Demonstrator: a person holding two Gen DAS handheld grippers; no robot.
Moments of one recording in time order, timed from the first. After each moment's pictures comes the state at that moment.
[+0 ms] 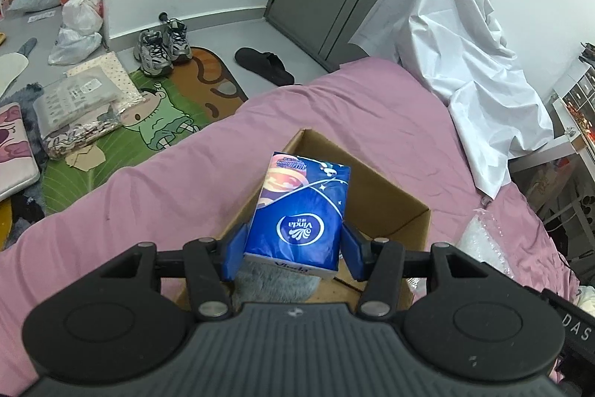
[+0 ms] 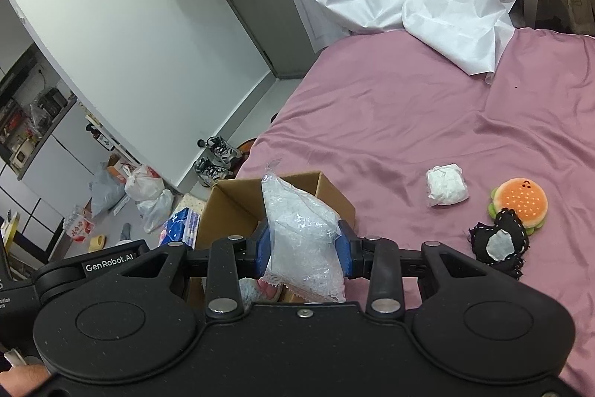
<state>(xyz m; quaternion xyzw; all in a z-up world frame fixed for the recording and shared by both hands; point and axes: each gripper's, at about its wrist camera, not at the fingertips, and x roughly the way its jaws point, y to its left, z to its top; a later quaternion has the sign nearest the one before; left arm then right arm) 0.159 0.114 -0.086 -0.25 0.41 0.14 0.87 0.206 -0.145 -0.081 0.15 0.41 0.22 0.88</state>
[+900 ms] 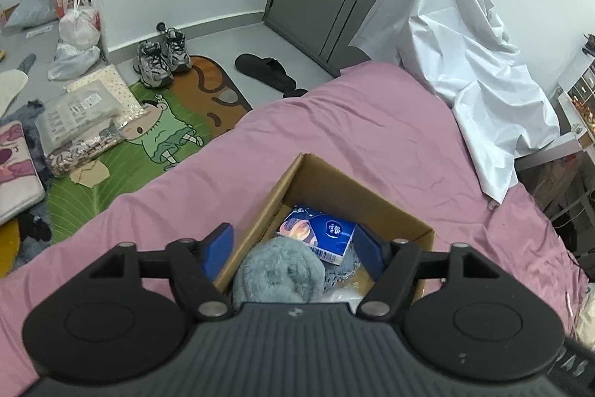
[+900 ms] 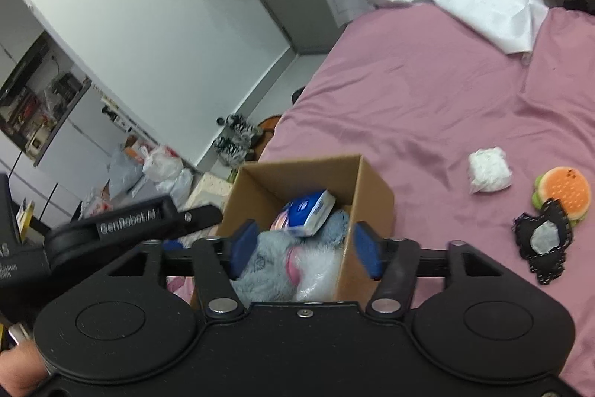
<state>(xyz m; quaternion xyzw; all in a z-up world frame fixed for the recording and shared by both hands) 0.177 0.114 -0.074 -0.23 0.41 0.15 0.87 0.212 -0.129 -0.078 0.16 0.43 0.25 0.85</state>
